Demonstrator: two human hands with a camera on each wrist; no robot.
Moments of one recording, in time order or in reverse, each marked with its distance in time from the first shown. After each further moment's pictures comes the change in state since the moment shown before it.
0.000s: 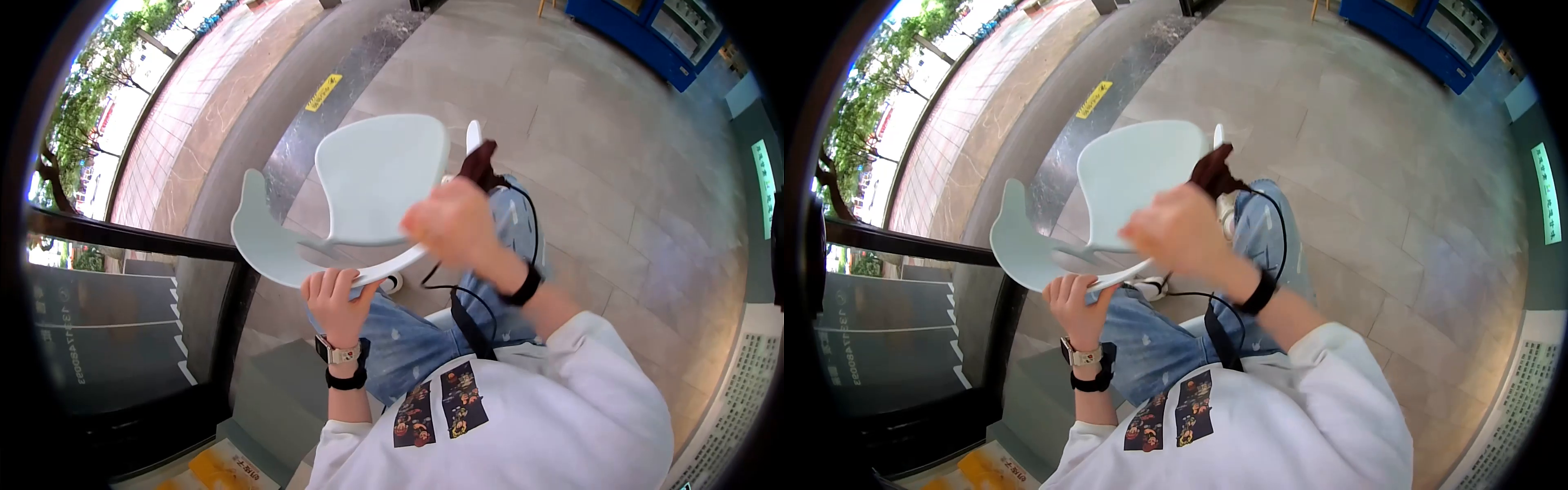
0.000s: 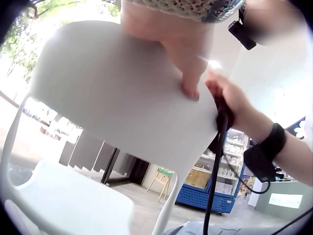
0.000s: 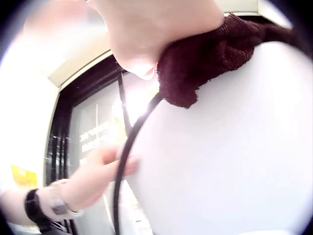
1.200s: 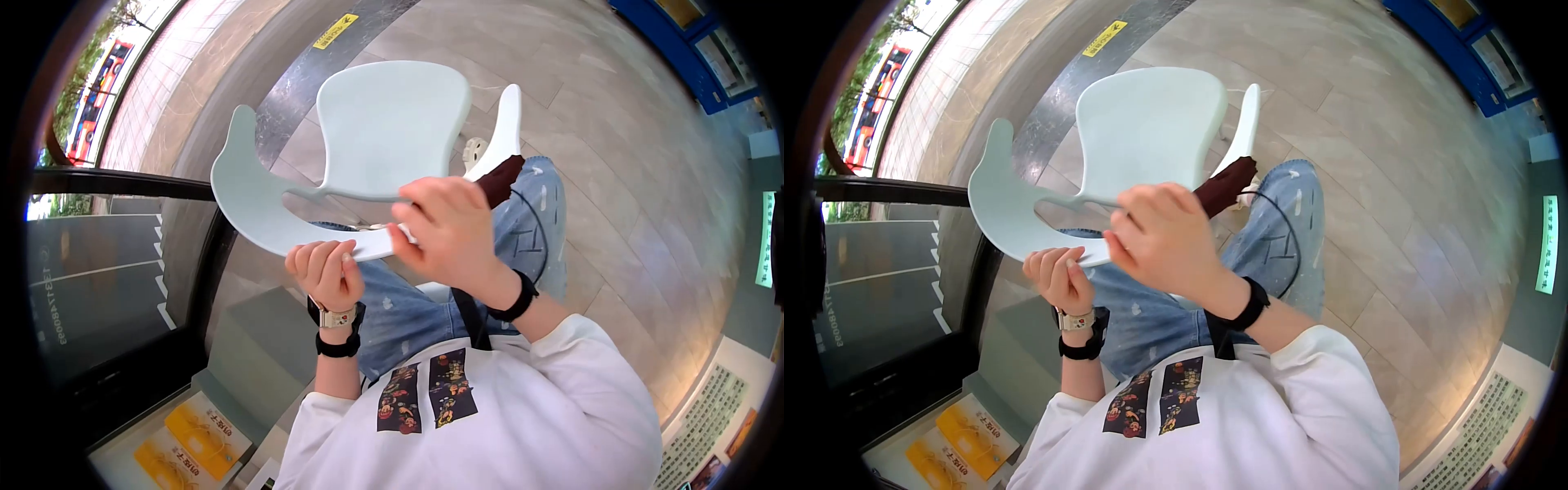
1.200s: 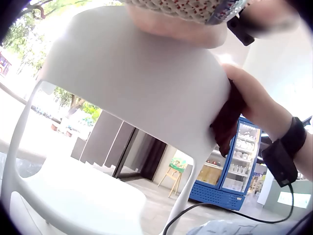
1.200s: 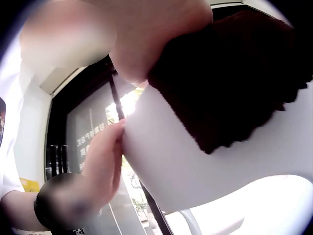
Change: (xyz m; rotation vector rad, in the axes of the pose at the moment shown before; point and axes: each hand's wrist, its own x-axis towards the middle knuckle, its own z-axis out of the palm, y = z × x) left_hand -0.014 -0.012 0.022 -0.074 0.202 0.002; right_hand -0.008 -0.024 0.031 0.022 0.006 0.121
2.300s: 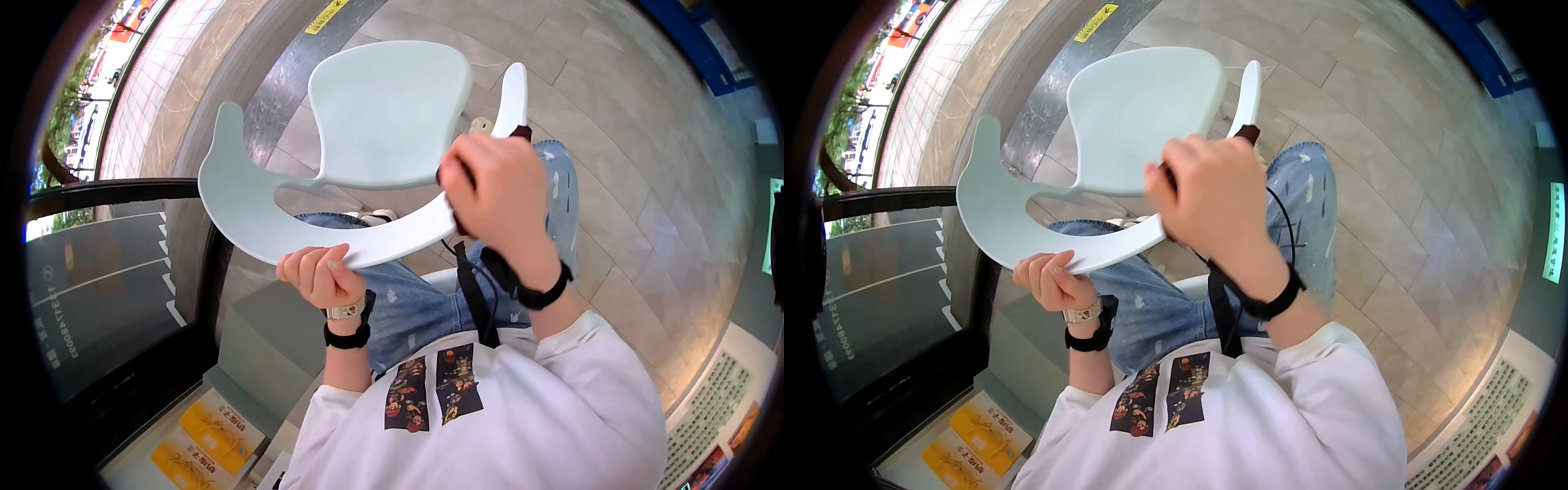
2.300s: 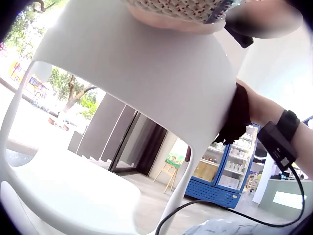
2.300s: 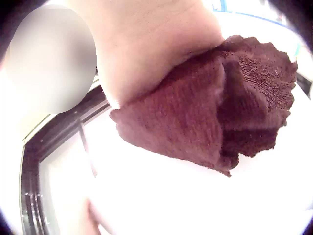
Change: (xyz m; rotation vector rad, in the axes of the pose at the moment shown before) left_hand -0.003 0.003 0.016 0.067 0.183 -0.003; right_hand 0.011 0.039 -0.017 -0.062 -0.062 0.317
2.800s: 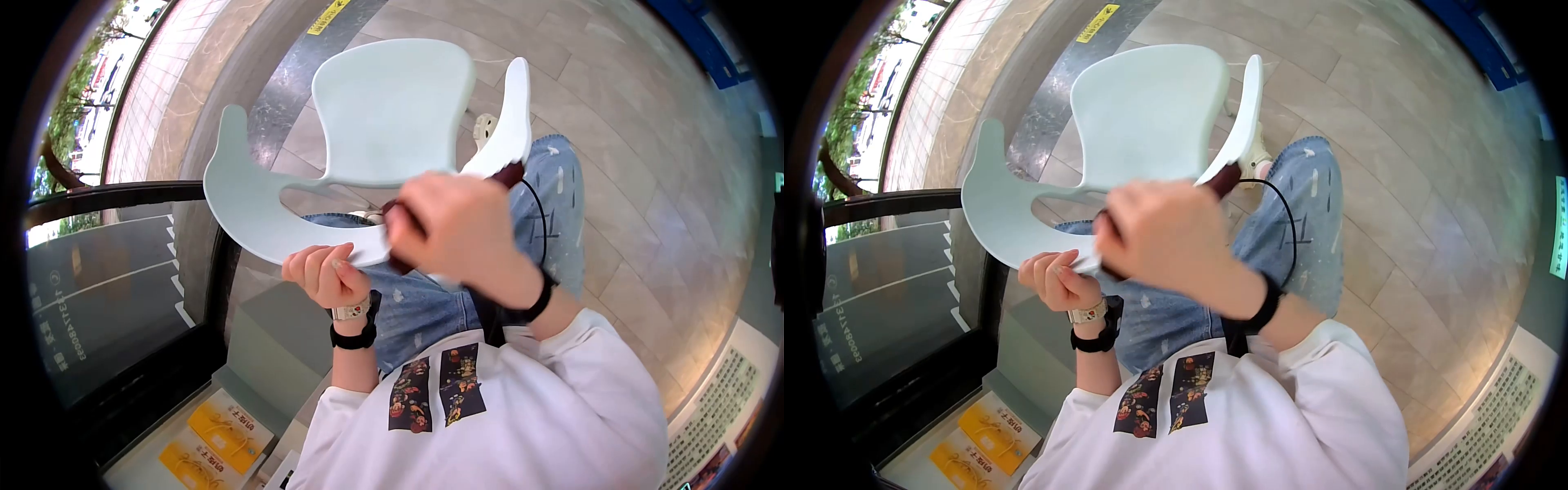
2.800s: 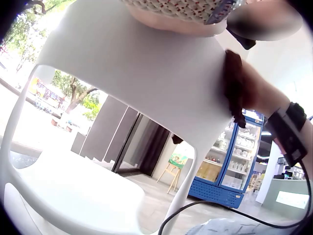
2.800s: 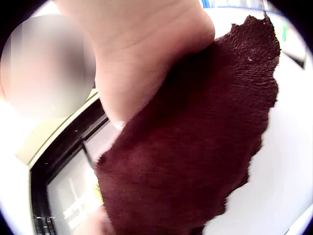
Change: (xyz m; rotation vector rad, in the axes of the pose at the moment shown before) left_hand -0.003 0.000 0.000 0.000 -0.003 -0.020; right_hand -0.016 -0.040 0.014 0.095 -0.057 -0.064
